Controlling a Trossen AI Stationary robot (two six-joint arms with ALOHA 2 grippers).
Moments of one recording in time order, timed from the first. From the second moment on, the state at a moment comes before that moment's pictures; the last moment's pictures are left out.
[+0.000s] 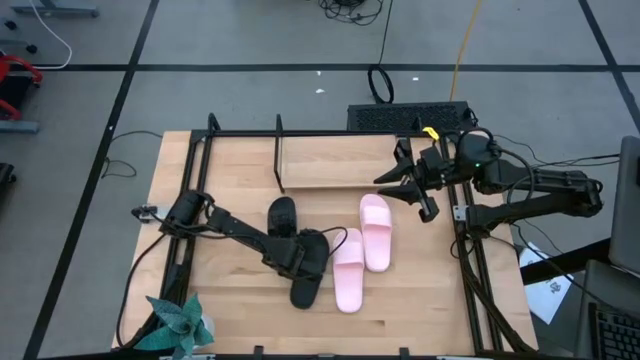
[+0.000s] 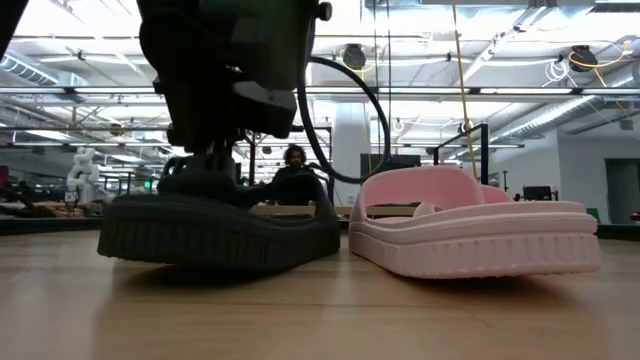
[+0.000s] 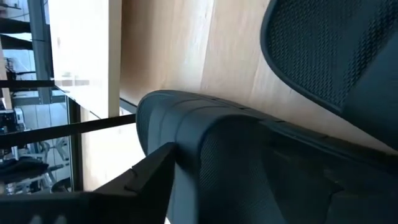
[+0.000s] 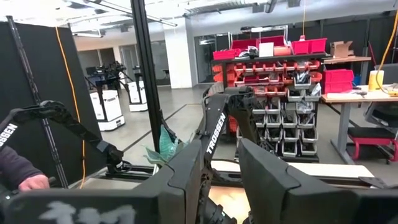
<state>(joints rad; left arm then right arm) -0.33 2.09 1.44 -1.18 -0.67 -0.61 -0.11 0.94 0.96 0.10 -0.37 0.14</state>
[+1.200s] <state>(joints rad) -0.53 1.87 1.77 -1.57 -0.63 -0.89 -0.11 0.94 0.96 0.30 -0.37 0.38</state>
